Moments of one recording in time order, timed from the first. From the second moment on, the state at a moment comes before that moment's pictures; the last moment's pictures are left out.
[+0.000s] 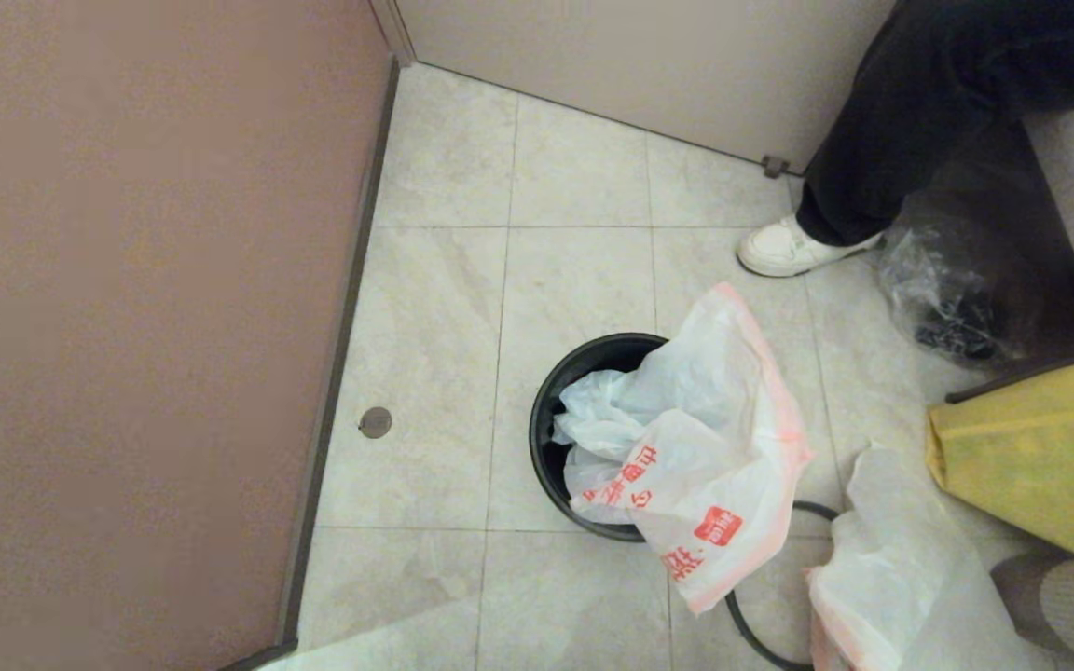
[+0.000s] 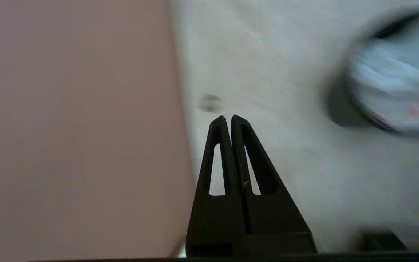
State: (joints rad) left arm 1.09 0.59 -0.95 0.58 -1.02 0.42; right arm 0.09 0.28 -0.79 0.81 0.32 0.47
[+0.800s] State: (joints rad) left arm 1.79 0.42 -1.10 0.12 -1.47 -0.38; right arm 0.36 0.60 -0.63 0.80 1.35 -0.19
